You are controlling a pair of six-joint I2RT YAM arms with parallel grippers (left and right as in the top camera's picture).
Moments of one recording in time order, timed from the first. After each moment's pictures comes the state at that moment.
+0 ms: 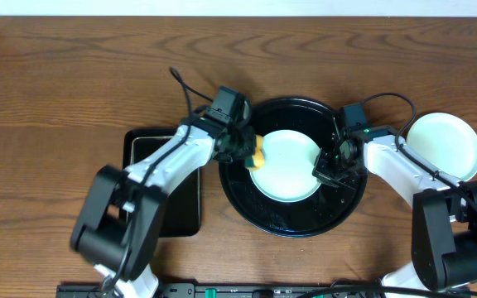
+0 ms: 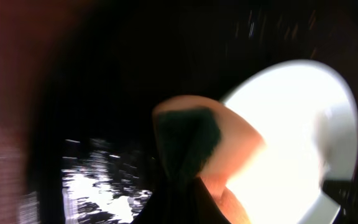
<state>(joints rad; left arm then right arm) -0.46 1.80 1.13 -0.47 0.26 -0.51 0.23 1.74 0.95 -0.72 -0.25 0.62</state>
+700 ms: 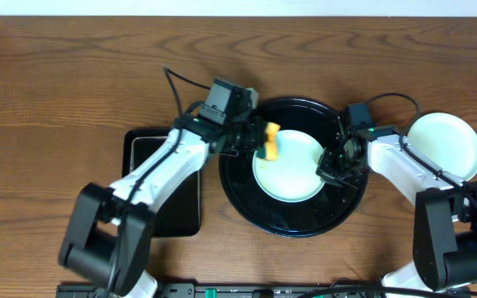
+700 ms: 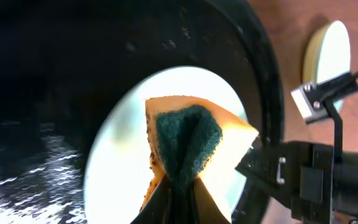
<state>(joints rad) -0.48 1.76 1.13 -0.34 0.51 -0.56 0.19 1.74 0.95 -0.72 -0.25 0.62</state>
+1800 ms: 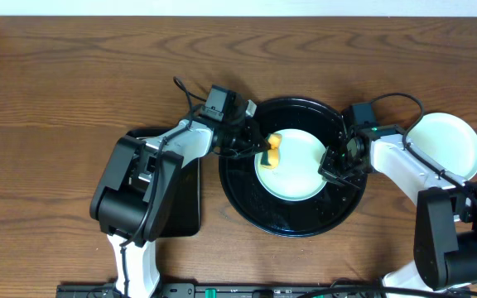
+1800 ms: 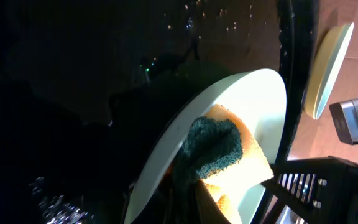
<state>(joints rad) -0.38 2.03 1.13 -0.21 0.73 -0.61 0.18 1.74 0.95 -0.72 -0.25 0.61</state>
